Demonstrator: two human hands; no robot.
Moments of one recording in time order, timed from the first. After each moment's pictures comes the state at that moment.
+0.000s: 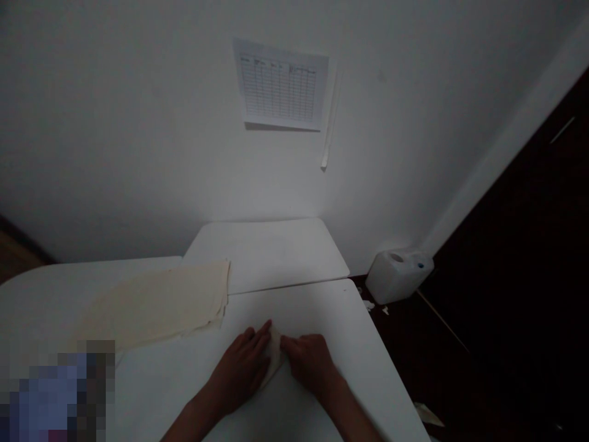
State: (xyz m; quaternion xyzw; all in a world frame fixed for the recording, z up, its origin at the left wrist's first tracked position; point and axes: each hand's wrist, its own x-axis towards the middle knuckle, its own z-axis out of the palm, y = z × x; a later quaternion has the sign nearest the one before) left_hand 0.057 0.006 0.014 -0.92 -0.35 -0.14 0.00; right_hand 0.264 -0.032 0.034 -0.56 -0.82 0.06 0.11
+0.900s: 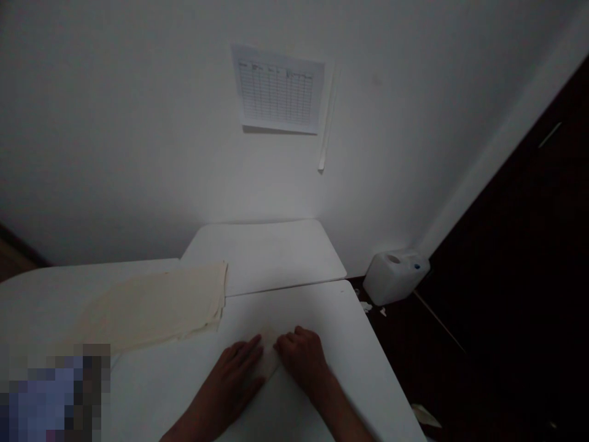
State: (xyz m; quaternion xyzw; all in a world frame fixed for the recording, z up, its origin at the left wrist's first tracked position) left_hand 0.035 -0.012 0.006 -0.91 -0.34 -0.22 -0.02; right_hand 0.253 -0.024 0.033 -0.58 -0.80 0.00 0.13
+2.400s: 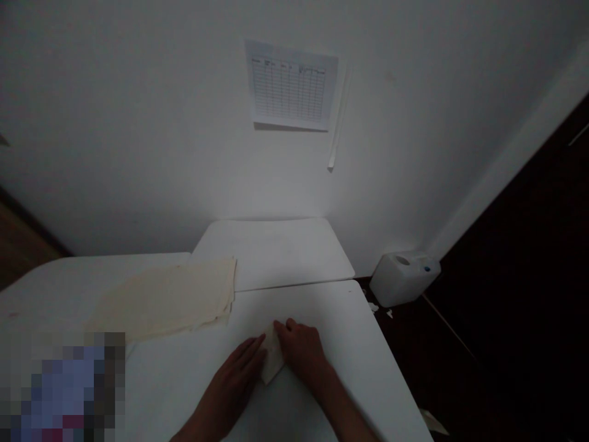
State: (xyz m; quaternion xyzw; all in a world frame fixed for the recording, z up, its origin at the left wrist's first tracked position) left_hand 0.031 -0.019 -0.002 -0.91 -0.34 -0.23 0.04; right_hand 0.236 -0.008 0.039 -0.60 -0.80 0.03 0.07
